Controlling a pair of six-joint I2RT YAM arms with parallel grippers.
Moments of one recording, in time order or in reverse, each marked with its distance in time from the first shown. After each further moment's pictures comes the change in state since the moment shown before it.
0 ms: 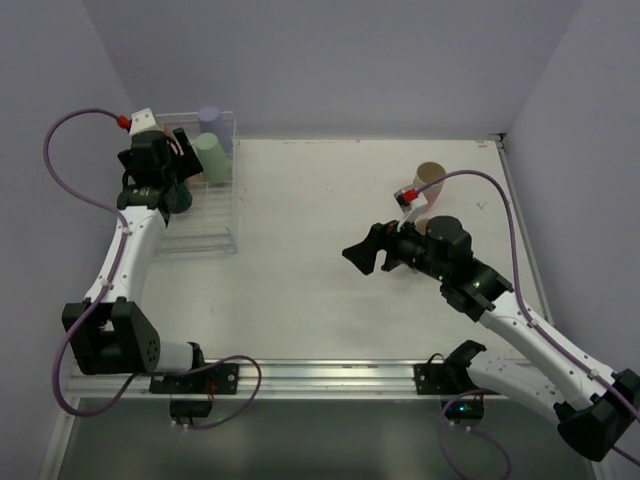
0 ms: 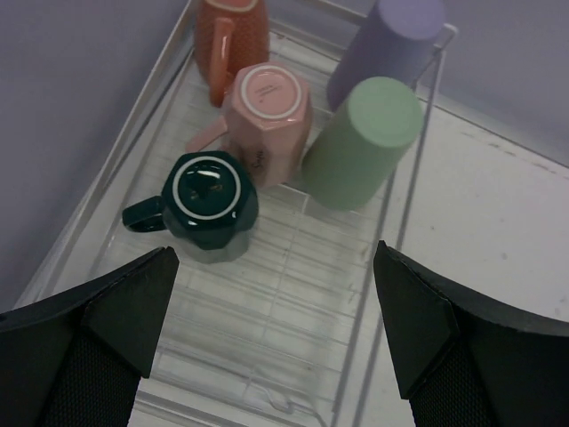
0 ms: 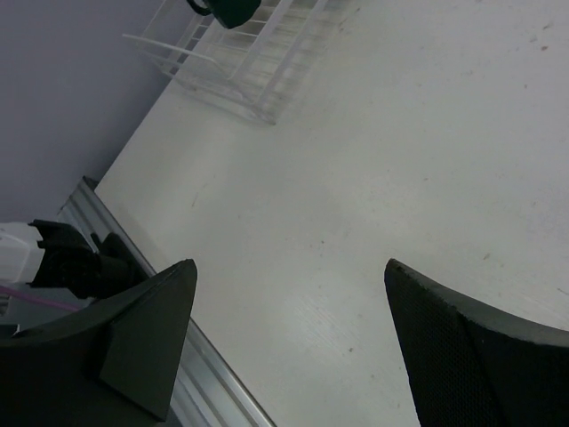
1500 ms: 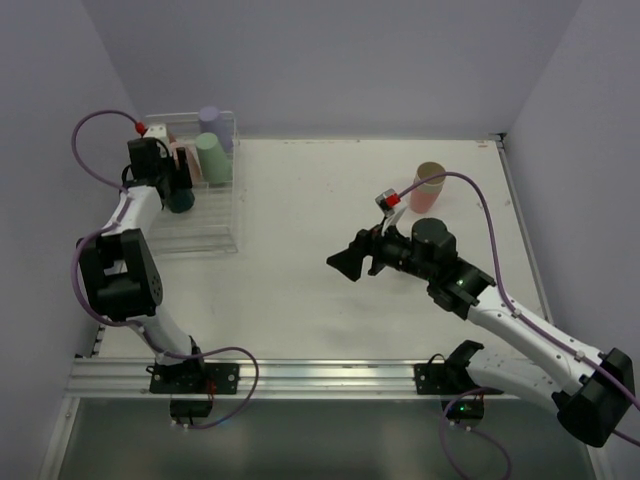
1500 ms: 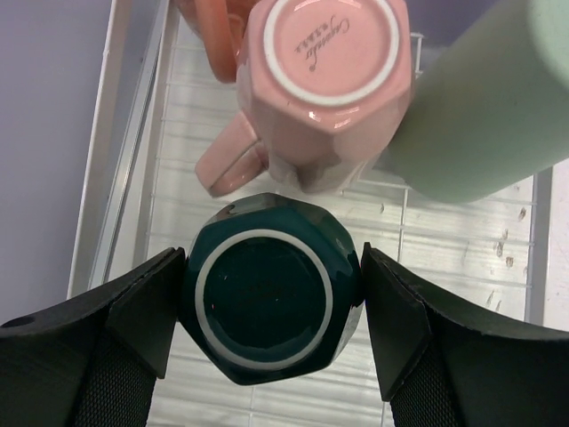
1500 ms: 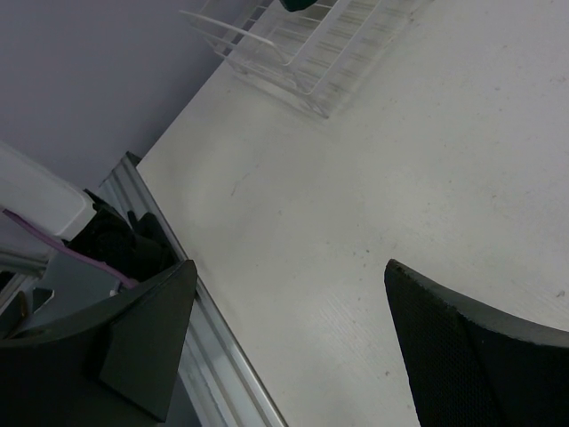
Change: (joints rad) left arm 0.191 0.393 0.042 0.161 0.241 0.327; right arm 0.078 0.087 -0.056 0.184 -0.085 0.026
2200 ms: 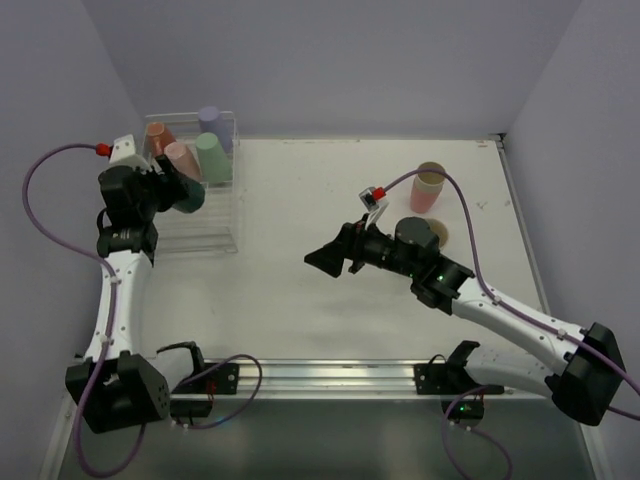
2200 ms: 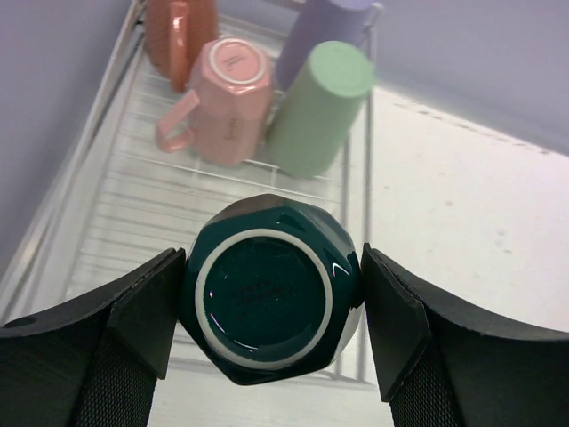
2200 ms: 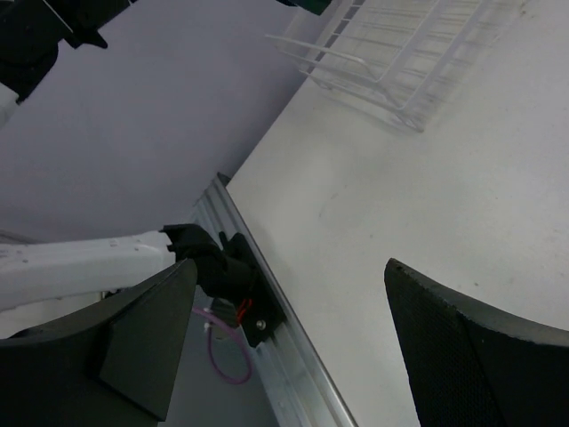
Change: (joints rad) left arm 0.000 -0.589 -0.277 -0.056 0.092 -0.254; right arm 0.083 0.118 0.021 0.179 -0.022 0.204
